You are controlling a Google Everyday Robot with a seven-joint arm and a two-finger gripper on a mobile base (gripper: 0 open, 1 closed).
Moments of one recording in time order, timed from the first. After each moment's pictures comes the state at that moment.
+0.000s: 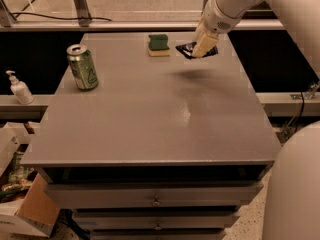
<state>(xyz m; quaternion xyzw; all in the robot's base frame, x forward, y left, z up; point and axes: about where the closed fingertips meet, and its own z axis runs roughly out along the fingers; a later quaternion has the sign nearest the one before) 0.734 -0.130 0.912 -0.67 0.68 -0.05 0.29</state>
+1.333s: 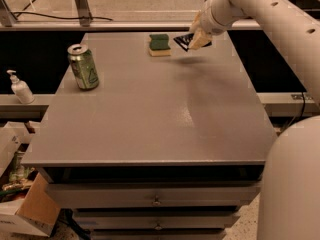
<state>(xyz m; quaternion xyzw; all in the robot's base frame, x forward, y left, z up) 0.805 -0.131 0.901 -0.67 0.63 -0.13 0.38</state>
